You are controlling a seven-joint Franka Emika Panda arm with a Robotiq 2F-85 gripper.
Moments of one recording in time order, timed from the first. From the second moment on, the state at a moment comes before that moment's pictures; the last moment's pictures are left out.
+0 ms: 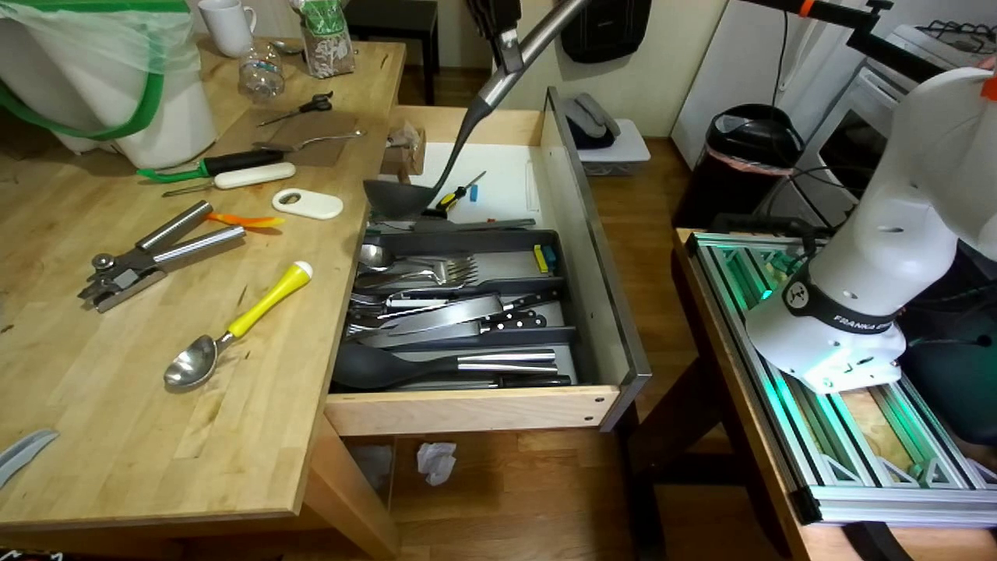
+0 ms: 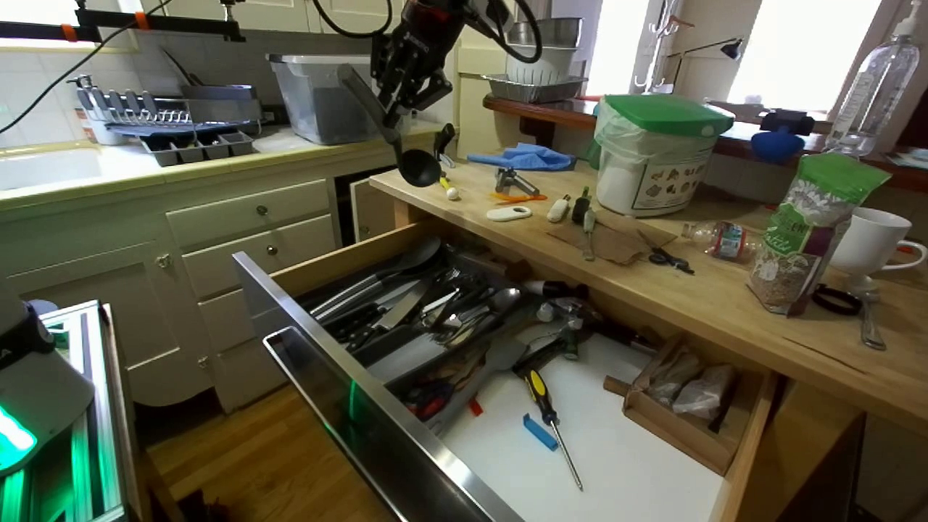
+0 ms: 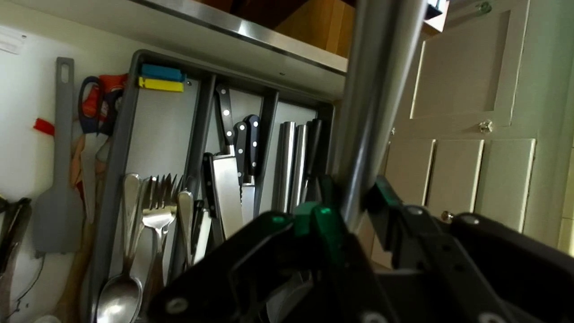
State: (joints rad) arm -0.25 0.20 -0.08 -1.59 0.17 1.30 -0.65
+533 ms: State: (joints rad) arm -0.19 0.09 -0.09 -1.86 0.09 1.35 -0.53
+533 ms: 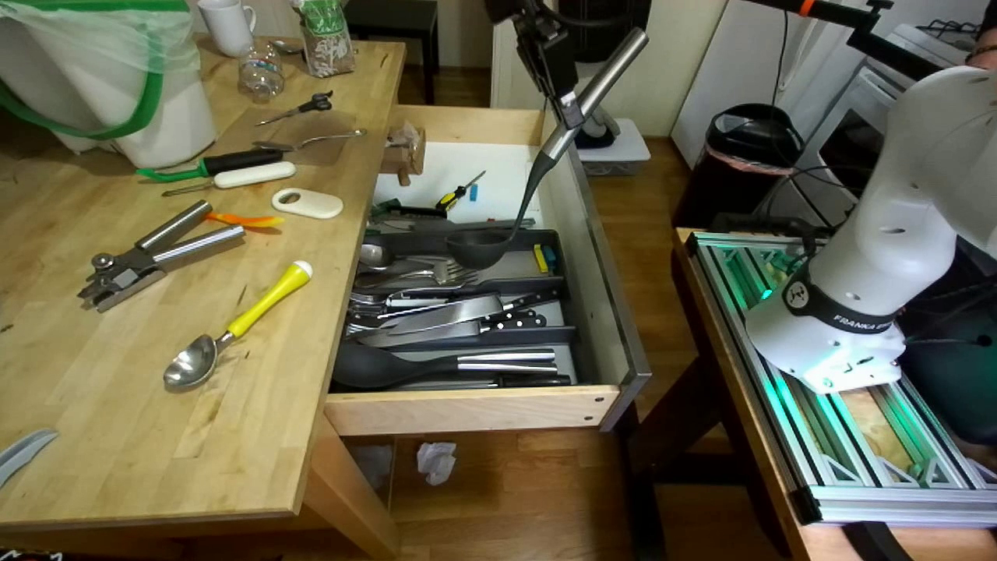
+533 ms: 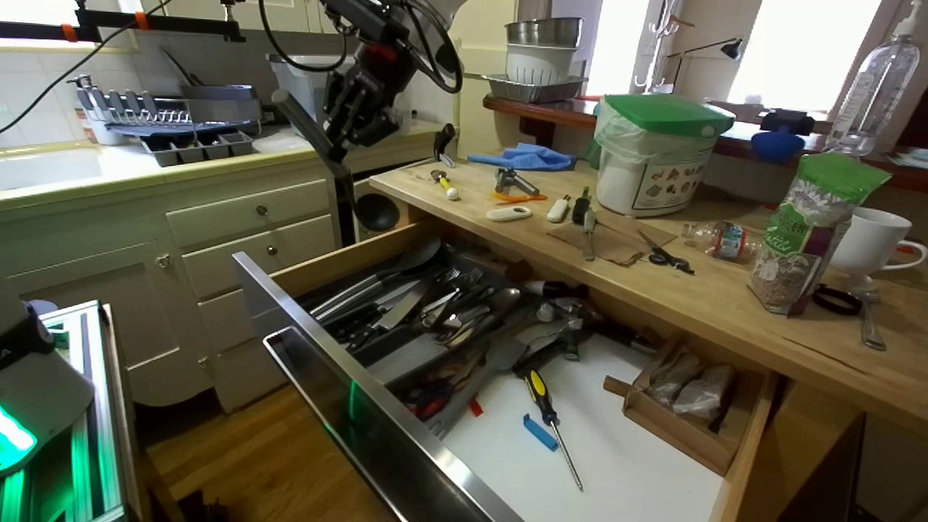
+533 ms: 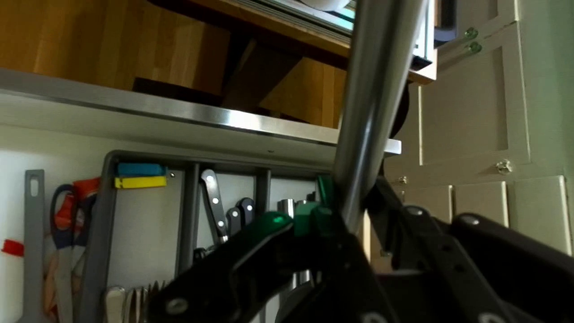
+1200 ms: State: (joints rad) arm -0.16 0.03 -0.10 -2.16 0.03 1.81 -0.63
